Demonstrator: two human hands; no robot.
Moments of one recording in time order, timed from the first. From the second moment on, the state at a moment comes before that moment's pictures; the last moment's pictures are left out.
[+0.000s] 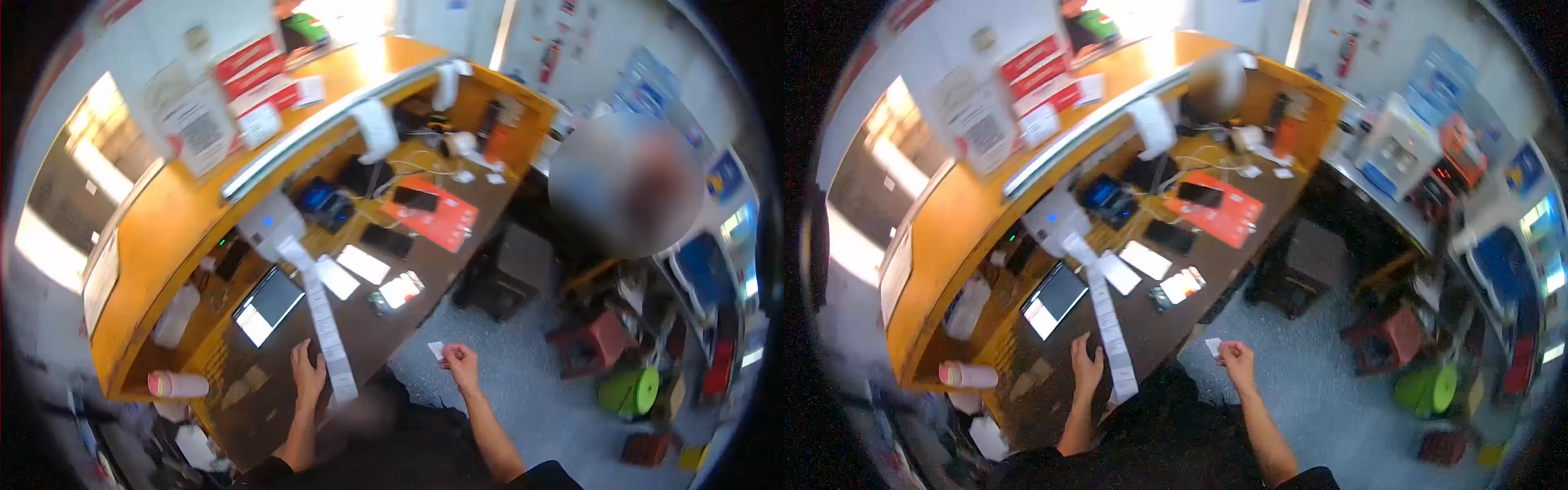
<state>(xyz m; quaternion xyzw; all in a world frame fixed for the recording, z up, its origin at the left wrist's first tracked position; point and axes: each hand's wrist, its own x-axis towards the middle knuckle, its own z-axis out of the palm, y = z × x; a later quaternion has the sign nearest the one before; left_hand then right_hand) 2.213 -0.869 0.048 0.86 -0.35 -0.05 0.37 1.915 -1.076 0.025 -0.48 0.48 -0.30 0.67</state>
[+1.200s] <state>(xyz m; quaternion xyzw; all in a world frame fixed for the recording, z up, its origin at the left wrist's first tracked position) 0.950 -0.796 -0.043 -0.12 -0.94 -0.20 -0.25 1.092 -0.406 -0.012 0.31 0.81 -0.50 -0.07</state>
